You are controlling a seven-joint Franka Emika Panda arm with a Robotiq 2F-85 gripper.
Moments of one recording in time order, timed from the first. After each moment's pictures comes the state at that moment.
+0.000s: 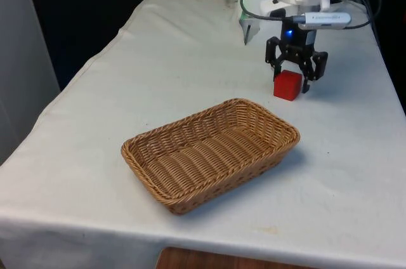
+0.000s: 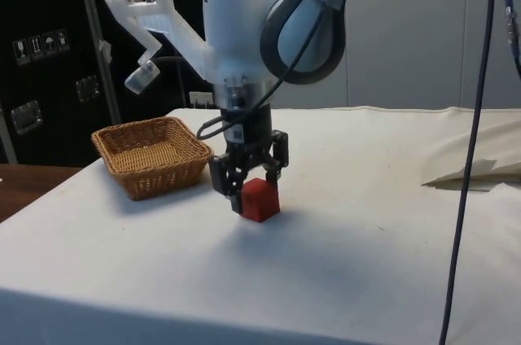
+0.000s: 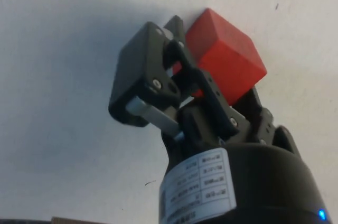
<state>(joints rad) 0.23 0.35 -0.05 -2.38 -0.09 2.76 0.79</state>
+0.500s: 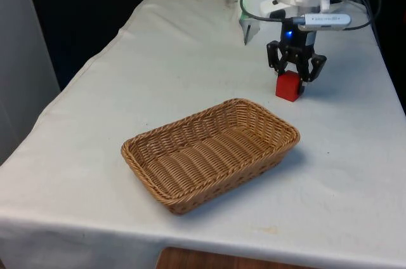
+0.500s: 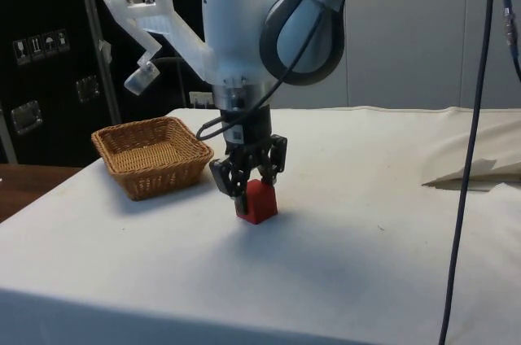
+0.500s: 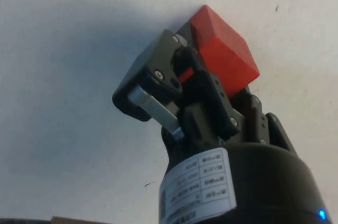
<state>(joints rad) 0.23 0.36 -0.05 -2.38 -0.09 2.76 0.79</state>
